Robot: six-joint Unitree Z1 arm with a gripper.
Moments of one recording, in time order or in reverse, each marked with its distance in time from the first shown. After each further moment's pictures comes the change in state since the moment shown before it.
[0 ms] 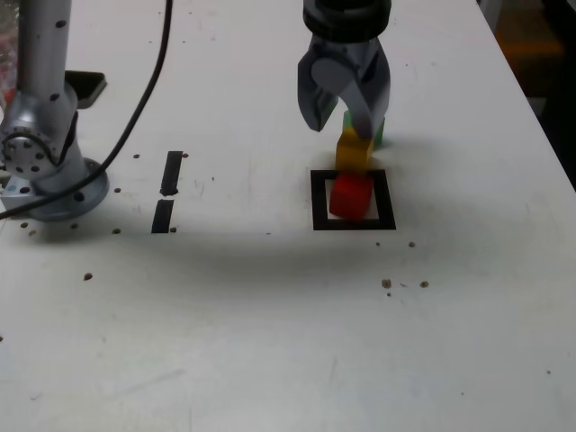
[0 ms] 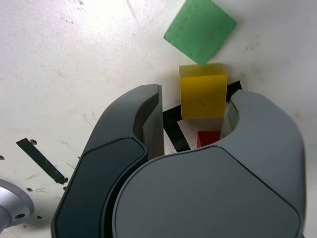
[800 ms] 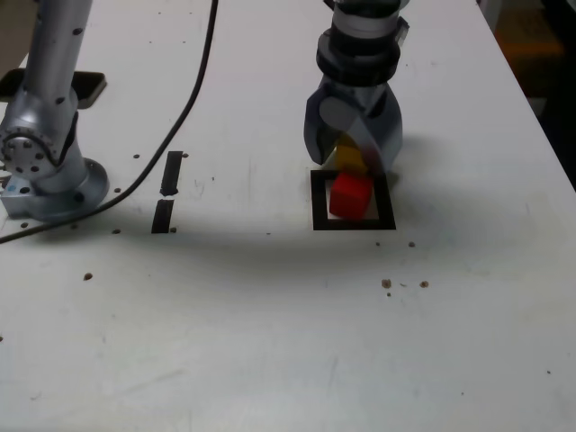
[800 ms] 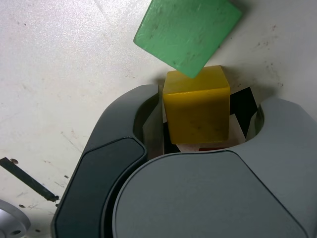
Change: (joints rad) arm -0.002 0.116 0.029 -0.069 -0.032 0.054
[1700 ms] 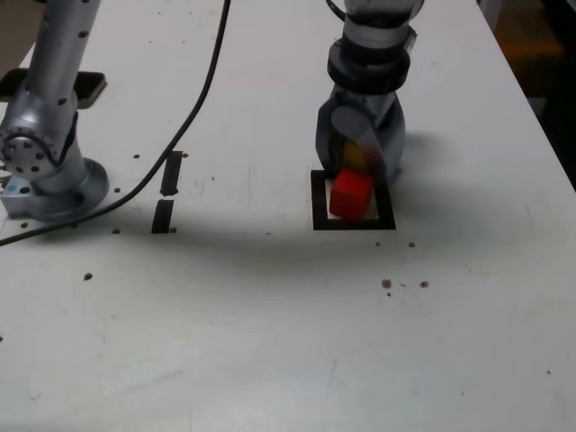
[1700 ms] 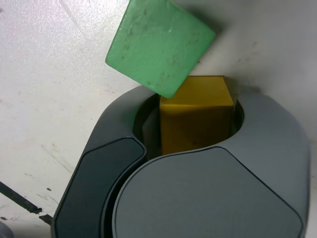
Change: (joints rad) arm 0.005 0.032 -0.016 -0.046 -0.012 -0.012
